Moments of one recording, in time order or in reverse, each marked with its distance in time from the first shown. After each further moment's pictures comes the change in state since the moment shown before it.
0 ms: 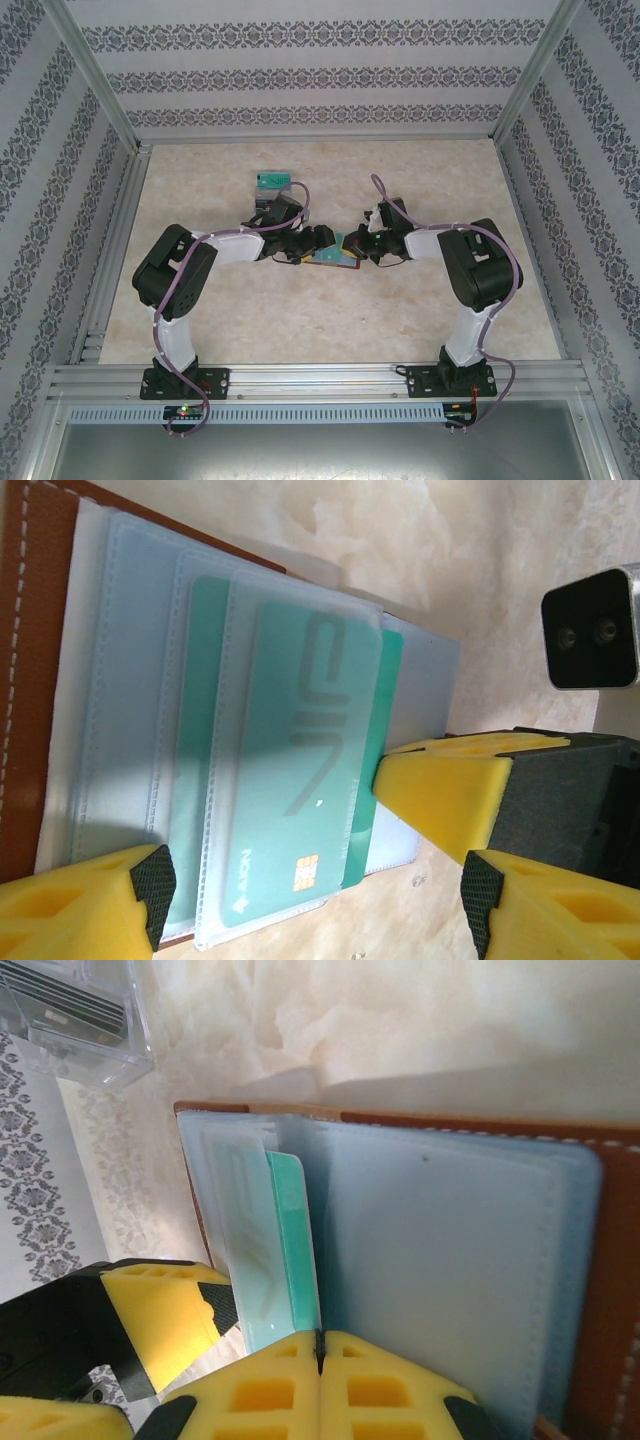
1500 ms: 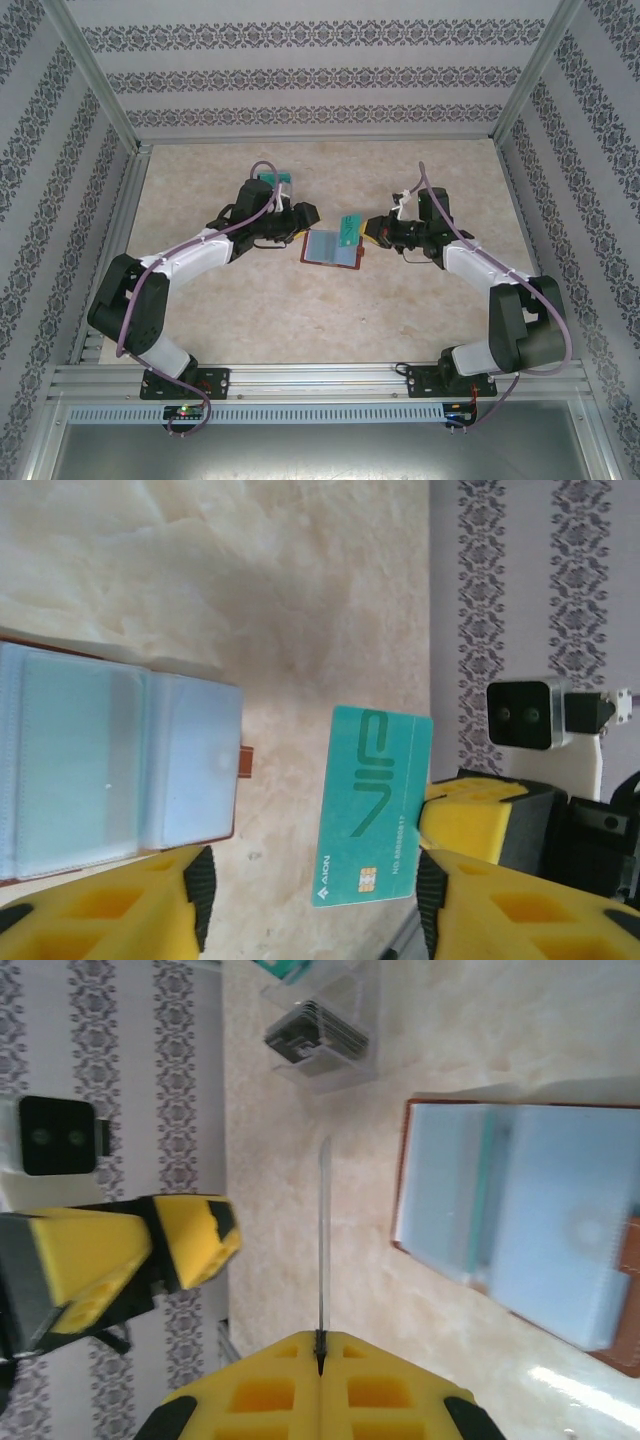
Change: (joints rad) left arm 0.077 -0.305 -0.090 0.084 0.093 -0.067; right arm -0.125 -0.433 -0.082 -0.117 -0.167 -0.022
